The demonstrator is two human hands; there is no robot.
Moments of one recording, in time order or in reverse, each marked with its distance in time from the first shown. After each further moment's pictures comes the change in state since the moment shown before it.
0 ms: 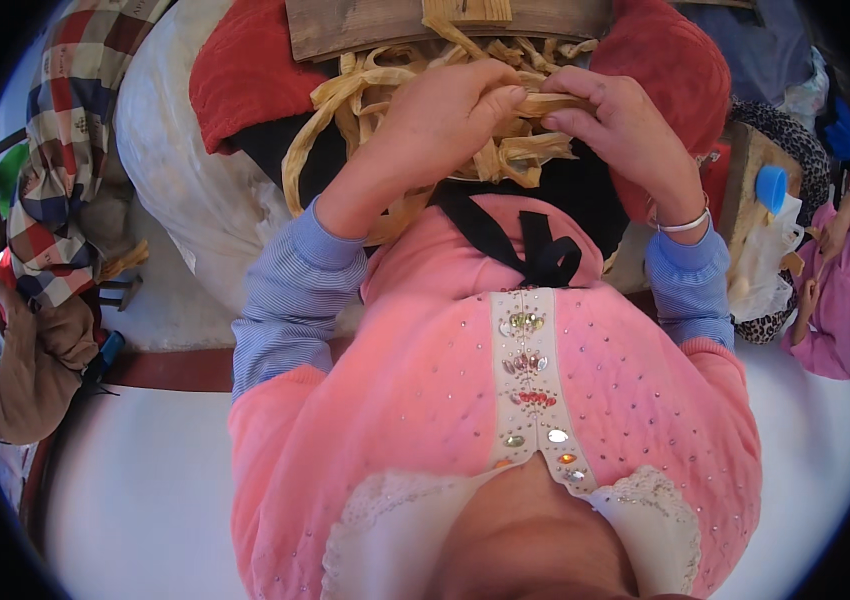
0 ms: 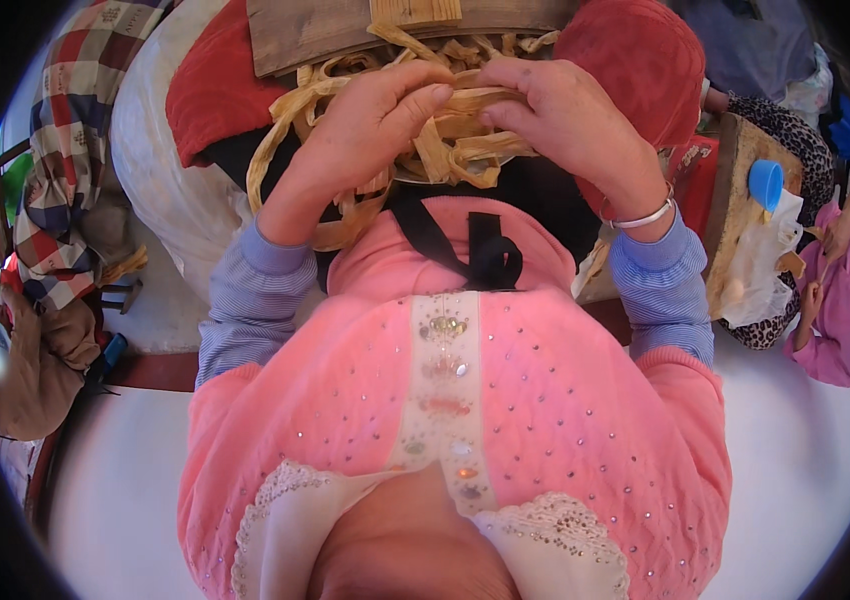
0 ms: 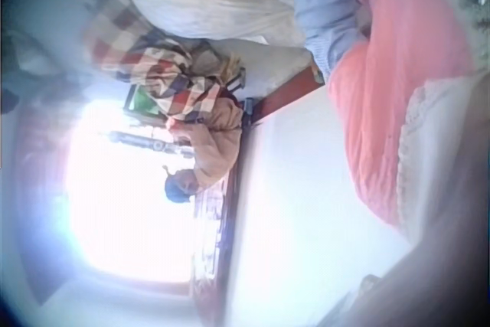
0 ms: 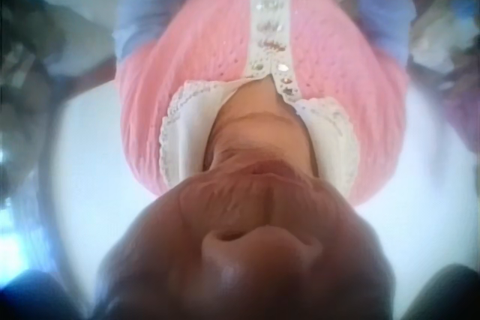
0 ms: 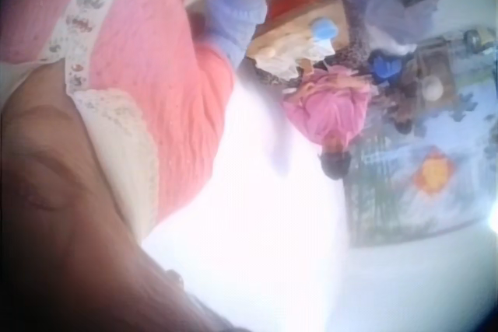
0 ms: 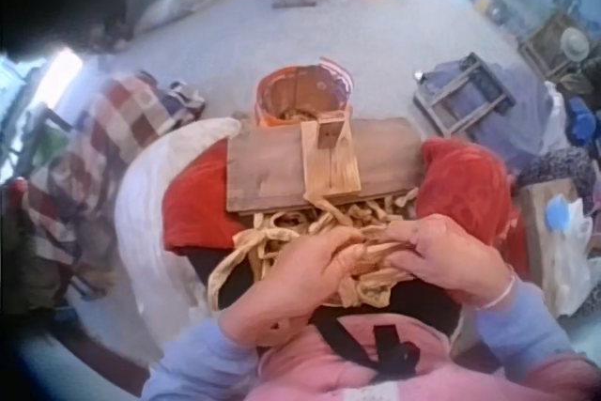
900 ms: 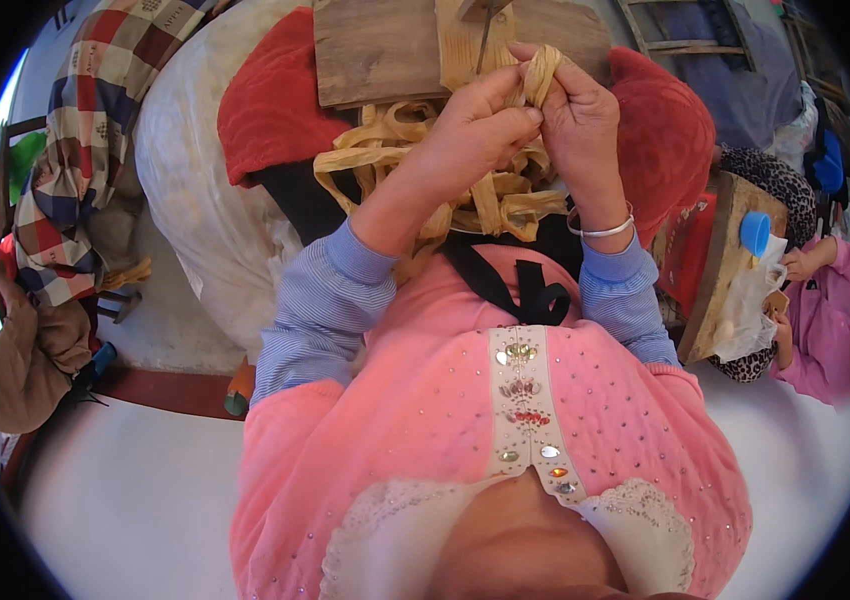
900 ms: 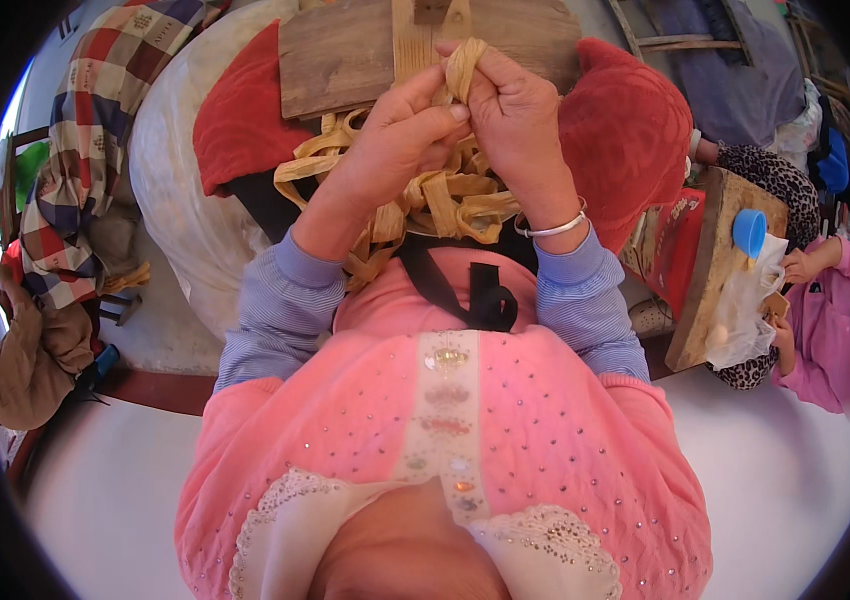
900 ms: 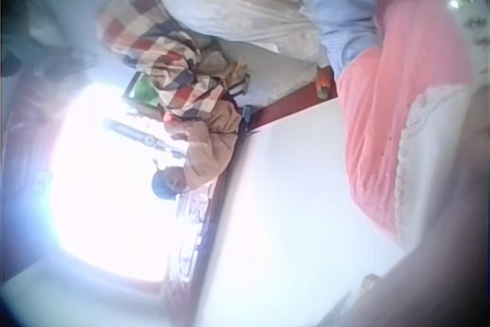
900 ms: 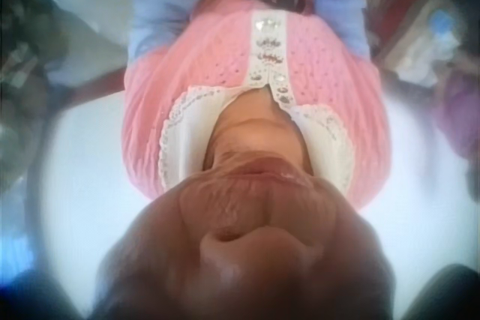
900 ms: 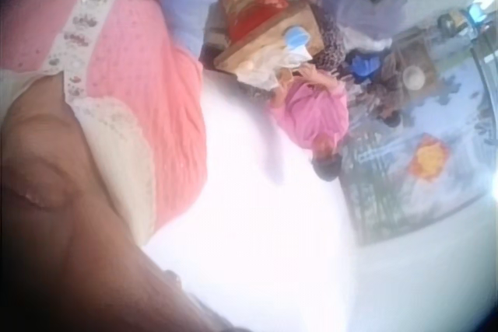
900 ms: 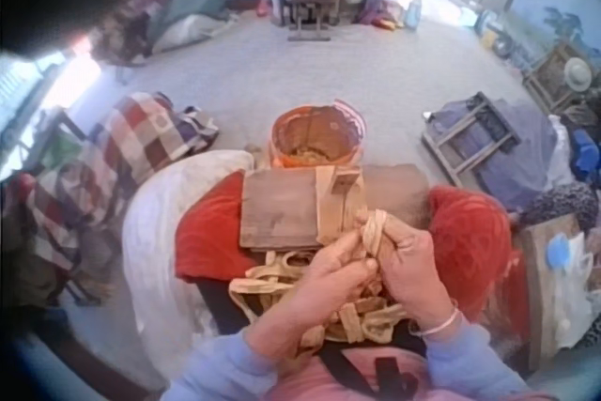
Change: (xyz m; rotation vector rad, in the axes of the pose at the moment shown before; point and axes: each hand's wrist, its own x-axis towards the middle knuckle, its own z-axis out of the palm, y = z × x) left_hand 0.031 0.008 -0.003 -1.068 -0.070 -0.012; right_hand 0.067 -0.004 0.040 0.369 0.718 -0.258
